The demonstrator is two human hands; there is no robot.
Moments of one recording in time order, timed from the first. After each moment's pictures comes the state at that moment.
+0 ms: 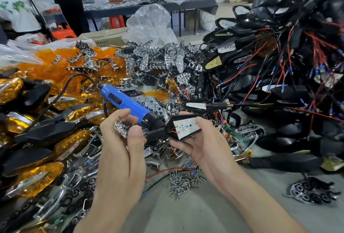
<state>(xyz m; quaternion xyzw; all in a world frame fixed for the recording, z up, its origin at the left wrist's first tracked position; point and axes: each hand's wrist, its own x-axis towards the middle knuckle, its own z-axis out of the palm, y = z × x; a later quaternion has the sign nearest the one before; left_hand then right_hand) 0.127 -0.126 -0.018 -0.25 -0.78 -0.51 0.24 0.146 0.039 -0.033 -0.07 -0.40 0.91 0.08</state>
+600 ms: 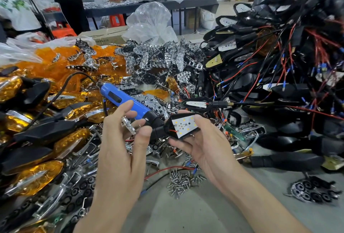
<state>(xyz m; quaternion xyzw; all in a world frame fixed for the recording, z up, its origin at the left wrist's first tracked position) 0.123 -0.127 -0.018 -0.25 -0.79 -0.50 0.24 0.145 0.041 -0.036 -0.07 -0.41 0.90 0.08</state>
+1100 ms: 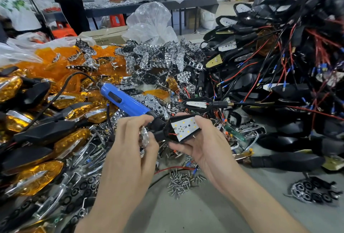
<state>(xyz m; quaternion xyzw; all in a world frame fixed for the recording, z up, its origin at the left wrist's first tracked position) 0.125 -0.125 -0.023 -0.27 -0.86 -0.38 0.21 0.144 0.040 -0.039 -0.07 -0.43 0.89 0.08</state>
